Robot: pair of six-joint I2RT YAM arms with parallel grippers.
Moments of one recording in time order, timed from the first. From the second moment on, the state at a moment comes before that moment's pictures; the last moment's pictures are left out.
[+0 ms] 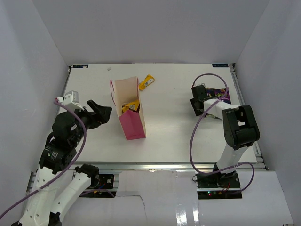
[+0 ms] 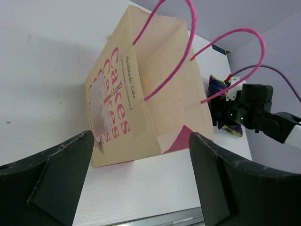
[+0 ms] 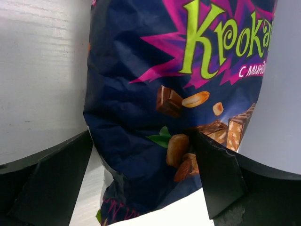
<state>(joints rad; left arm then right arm) -0.36 0.59 1.00 -0.65 -0.10 -0.61 0.28 1.78 1.04 -0.27 0.57 -0.16</state>
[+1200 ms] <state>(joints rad) -0.42 1.24 1.51 -0.36 0.40 -0.73 -0.03 1.29 1.05 -0.01 -1.07 0.23</state>
